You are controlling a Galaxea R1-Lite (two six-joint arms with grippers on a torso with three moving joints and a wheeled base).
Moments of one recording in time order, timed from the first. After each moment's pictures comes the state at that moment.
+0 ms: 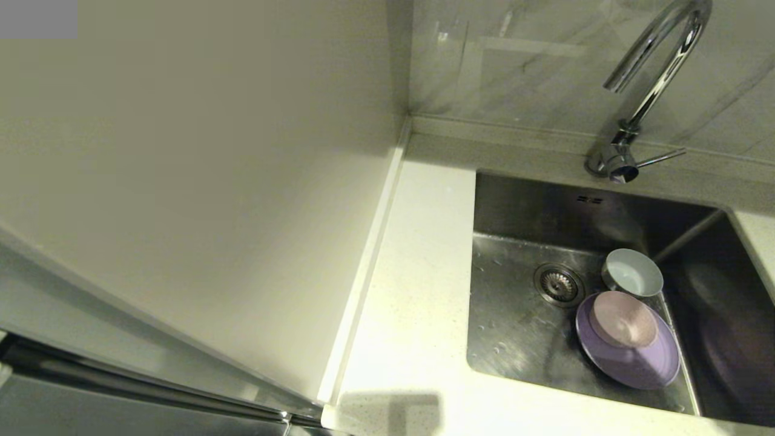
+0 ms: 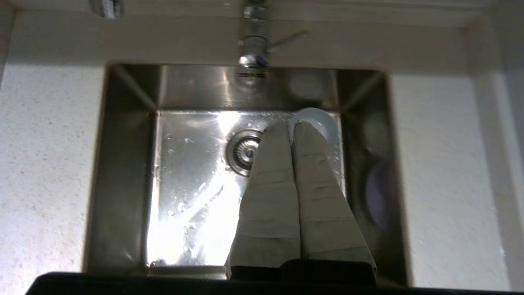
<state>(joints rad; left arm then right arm) 0.00 0.00 0.00 -0.01 0.00 0.00 0.18 1.26 -1.64 0.65 -0.44 0.19</state>
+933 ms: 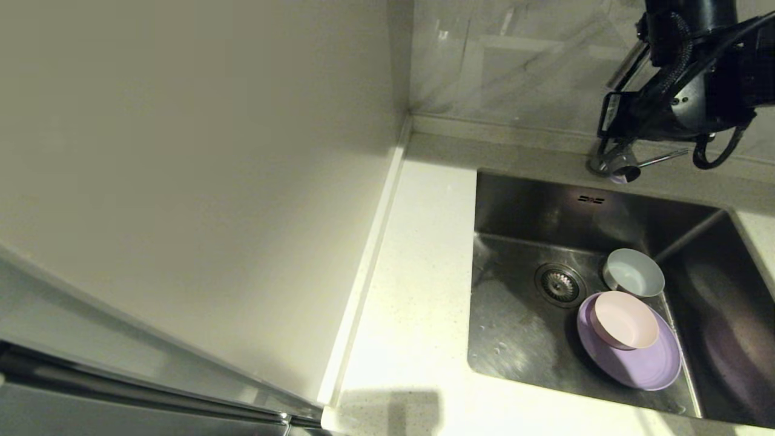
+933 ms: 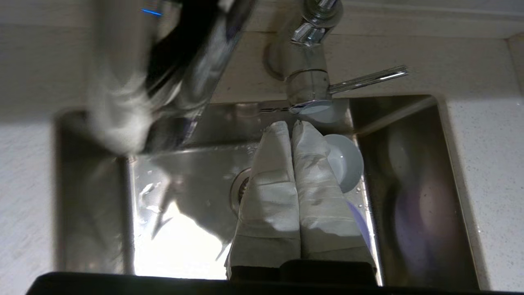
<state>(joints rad) 0.00 0.00 0.00 -0.01 0.00 0.00 0.33 1.86 -1.98 0.51 -0.77 0.25</state>
